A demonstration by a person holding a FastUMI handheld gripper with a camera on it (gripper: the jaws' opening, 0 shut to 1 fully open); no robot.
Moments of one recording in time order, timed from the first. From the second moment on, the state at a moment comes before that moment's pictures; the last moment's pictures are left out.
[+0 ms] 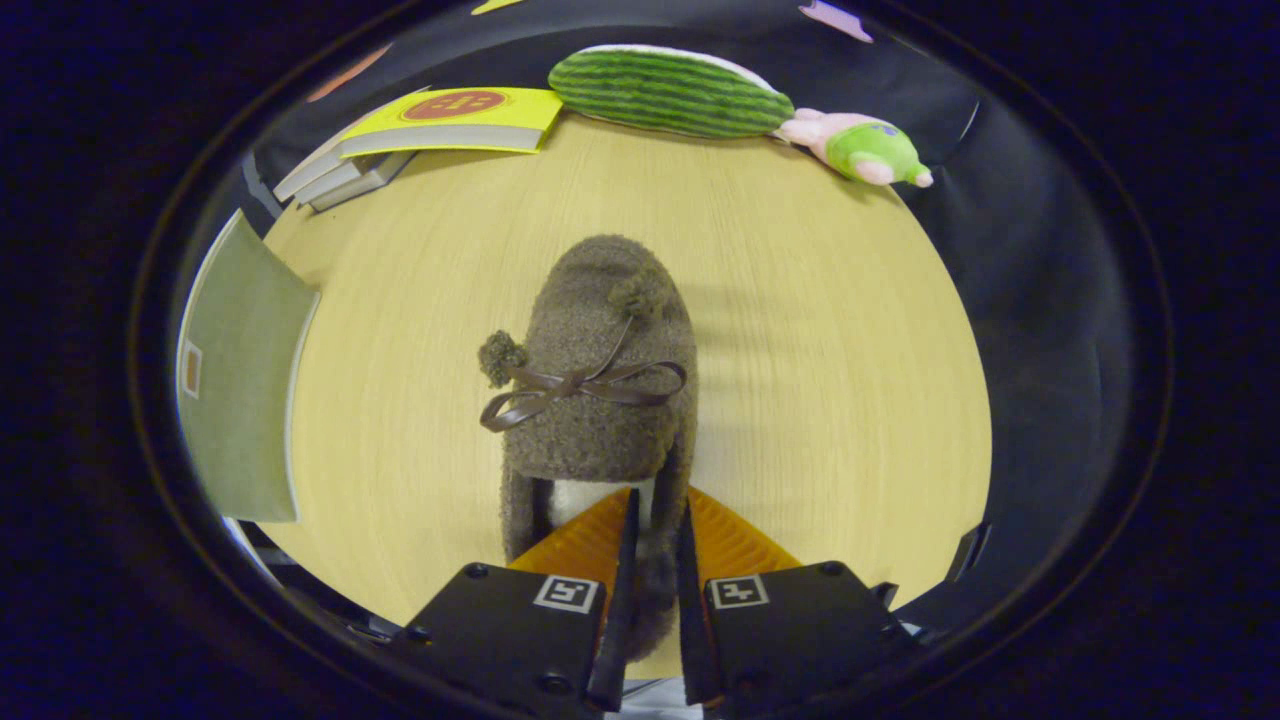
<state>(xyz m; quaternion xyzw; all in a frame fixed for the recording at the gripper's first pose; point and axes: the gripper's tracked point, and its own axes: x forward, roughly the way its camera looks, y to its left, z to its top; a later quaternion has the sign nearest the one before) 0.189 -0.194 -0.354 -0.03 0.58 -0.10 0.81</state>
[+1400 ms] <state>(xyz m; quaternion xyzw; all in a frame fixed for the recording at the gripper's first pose) 0.201 0.045 -0.160 0.10 0.49 -0.02 0.87</state>
